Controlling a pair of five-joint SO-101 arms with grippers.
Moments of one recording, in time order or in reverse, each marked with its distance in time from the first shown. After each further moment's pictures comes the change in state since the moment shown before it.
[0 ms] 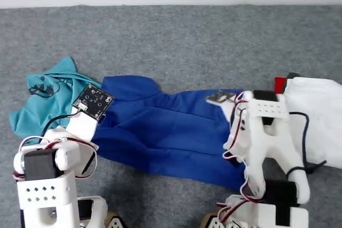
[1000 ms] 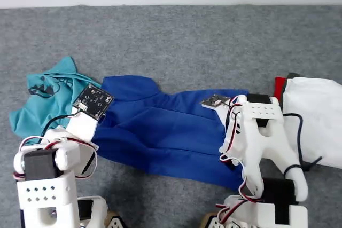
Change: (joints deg) left arm 0.0 0.0 0.0 0.0 0.0; right arm -2.5 0.3 4.3 -3.2 -1.4
